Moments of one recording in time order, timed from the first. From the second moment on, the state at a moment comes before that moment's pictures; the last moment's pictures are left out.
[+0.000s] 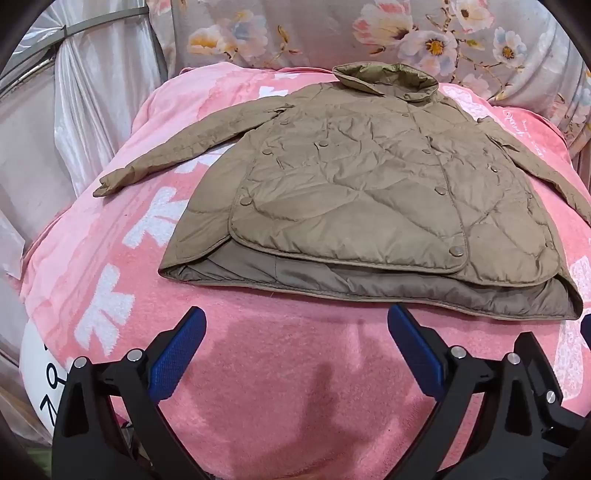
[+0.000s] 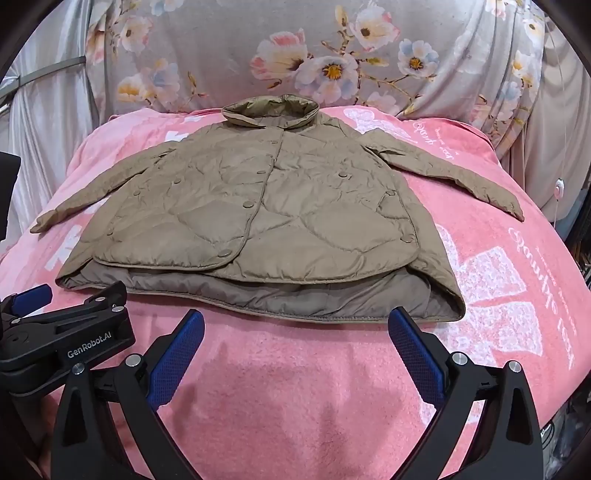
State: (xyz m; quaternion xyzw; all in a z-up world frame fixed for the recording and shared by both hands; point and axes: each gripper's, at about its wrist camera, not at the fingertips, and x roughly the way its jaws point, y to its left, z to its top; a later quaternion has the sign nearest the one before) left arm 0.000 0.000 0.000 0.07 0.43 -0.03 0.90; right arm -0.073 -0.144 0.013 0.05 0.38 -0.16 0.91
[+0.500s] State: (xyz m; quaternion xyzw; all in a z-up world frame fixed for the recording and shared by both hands) left arm 0.002 0.009 0.010 0.07 0.42 -0.03 0.90; right arm -0.074 -0.144 0.010 0.05 0.38 -0.16 0.91
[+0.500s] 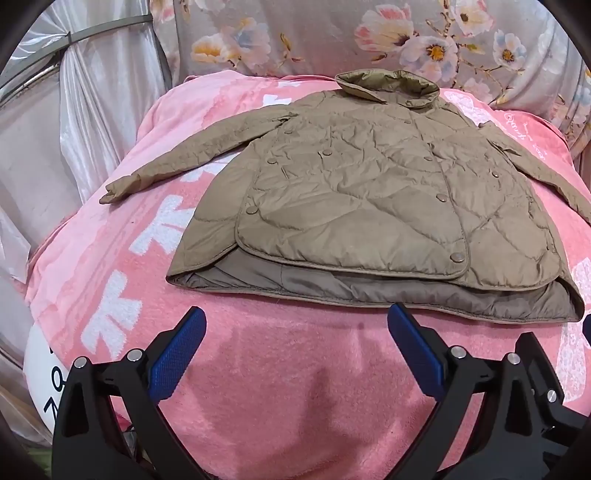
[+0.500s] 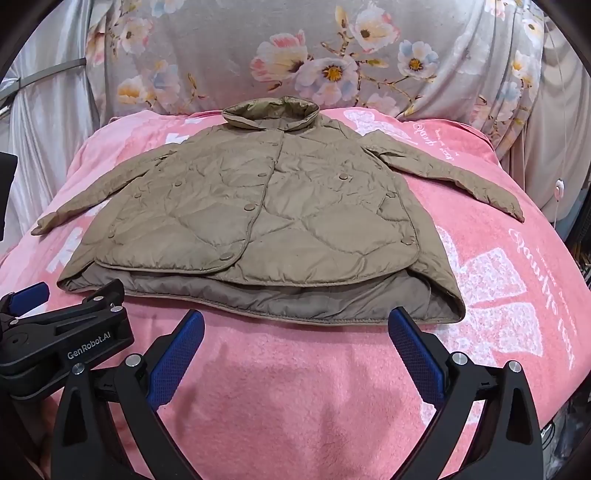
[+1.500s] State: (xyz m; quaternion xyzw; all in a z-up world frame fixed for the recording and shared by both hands) left arm -0.009 0.003 0.017 0.08 0.40 -0.02 0.91; right arm -0.080 -0.146 0.018 0.06 0.37 -0.16 0.92
